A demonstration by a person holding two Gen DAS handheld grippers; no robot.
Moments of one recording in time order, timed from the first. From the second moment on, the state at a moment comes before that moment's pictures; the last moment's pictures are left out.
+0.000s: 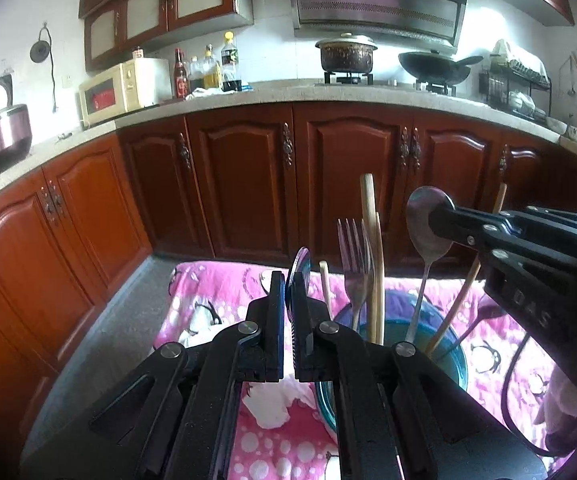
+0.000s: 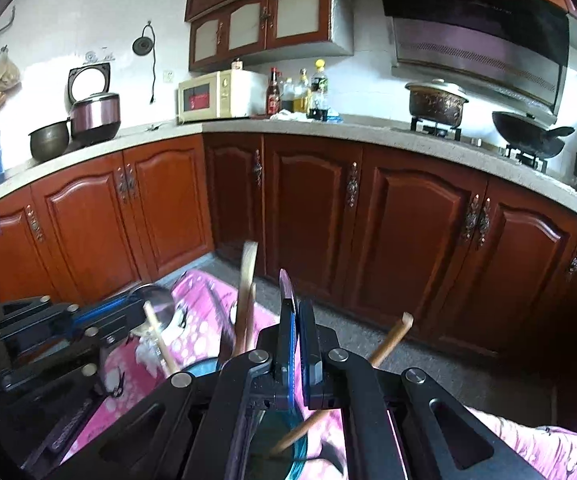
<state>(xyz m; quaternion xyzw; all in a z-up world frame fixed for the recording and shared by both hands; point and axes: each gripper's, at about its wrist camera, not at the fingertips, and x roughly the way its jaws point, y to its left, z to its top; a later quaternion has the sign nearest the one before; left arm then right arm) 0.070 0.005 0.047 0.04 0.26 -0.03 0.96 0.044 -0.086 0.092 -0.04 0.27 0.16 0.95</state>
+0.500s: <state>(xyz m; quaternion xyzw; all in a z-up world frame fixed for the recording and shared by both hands) 0.071 -0.001 0.034 0.02 0.31 -0.03 0.95 0.045 -0.104 0.057 0.04 0.36 0.20 0.91</state>
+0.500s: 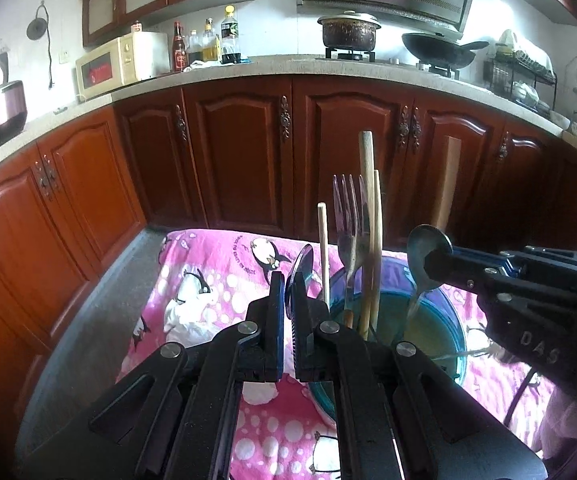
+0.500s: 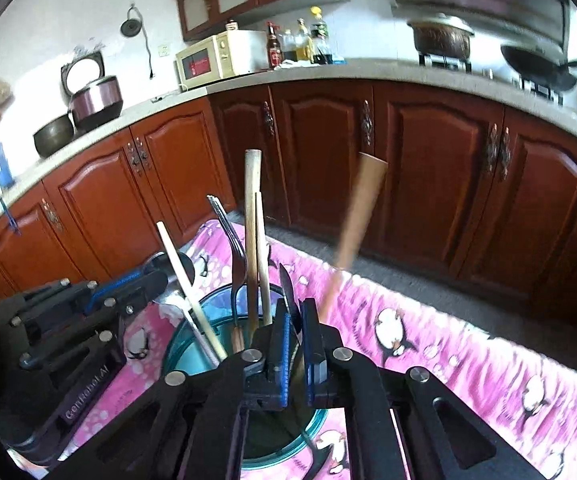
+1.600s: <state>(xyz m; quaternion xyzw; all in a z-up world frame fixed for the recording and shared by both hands) 0.005 -0.014 0.068 -0.03 0.34 -0.15 0.93 -0.068 -0.198 0.064 0.15 0.40 0.21 0.88</state>
